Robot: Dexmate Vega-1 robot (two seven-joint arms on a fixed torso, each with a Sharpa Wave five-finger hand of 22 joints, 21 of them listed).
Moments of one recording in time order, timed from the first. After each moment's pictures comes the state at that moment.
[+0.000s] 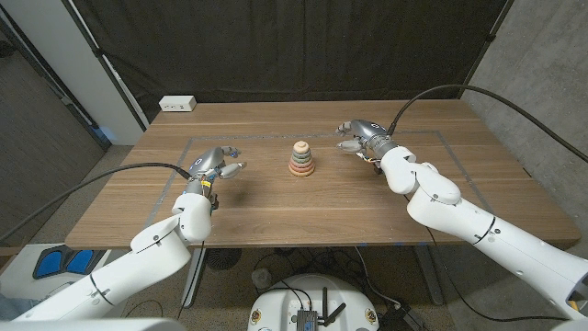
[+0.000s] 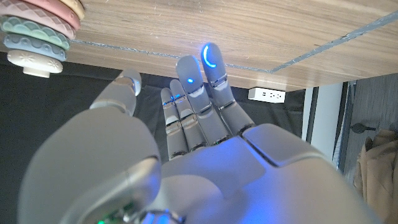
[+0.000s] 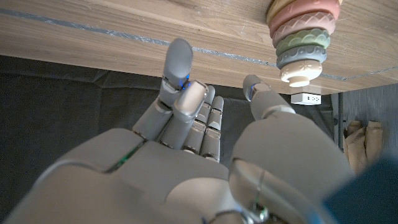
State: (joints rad) left arm 1.25 0.89 0.38 -2.20 0.23 0.64 0.53; left_hand 0.76 0.00 0.48 -0.17 0.28 0.62 -0.02 0.21 0.24 0.66 -0.14 0.20 0.54 0.99 -0.15 1.45 0.49 0.70 -0.07 1.55 0.28; right arm -0.83 -0.79 -0.68 -2.10 -0.53 -0.60 0.01; right_hand 0.85 -0.02 0.61 -0.17 0.33 0.52 -0.04 0.24 0.28 0.60 -0.10 0.20 0.59 1.14 -0.21 1.56 1.23 1.10 -0.20 1.48 0.19
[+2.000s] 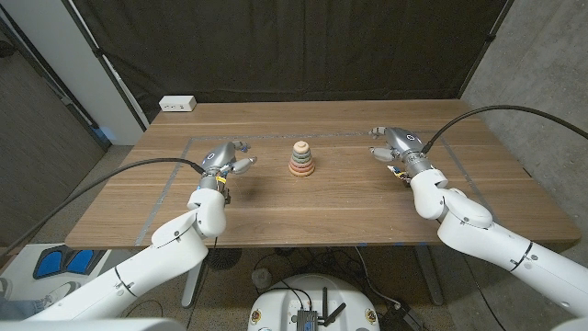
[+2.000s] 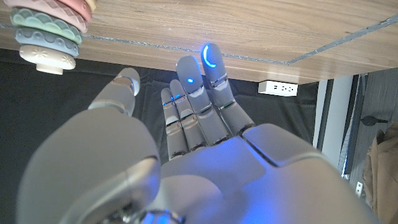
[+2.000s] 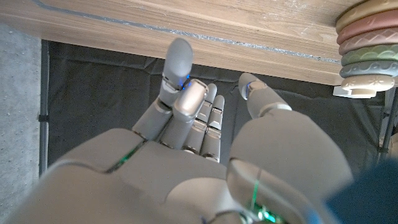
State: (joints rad) left arm 1.15 0.82 0.48 -2.16 0.31 0.67 0.53; left_hand 0.76 -0.01 0.48 -0.17 0.28 0.62 -0.02 0.21 0.24 0.66 -0.13 0.20 0.54 0.99 -0.15 1.46 0.48 0.70 -0.06 1.55 0.27; right arm -1.03 -0.90 -0.55 -2.05 -0.47 -0.52 -0.31; right_hand 0.89 -0.01 0.62 -0.17 0.34 0.55 -0.06 0.24 0.27 0.64 -0.12 0.22 0.62 1.14 -0.22 1.56 1.23 1.10 -0.20 1.48 0.19
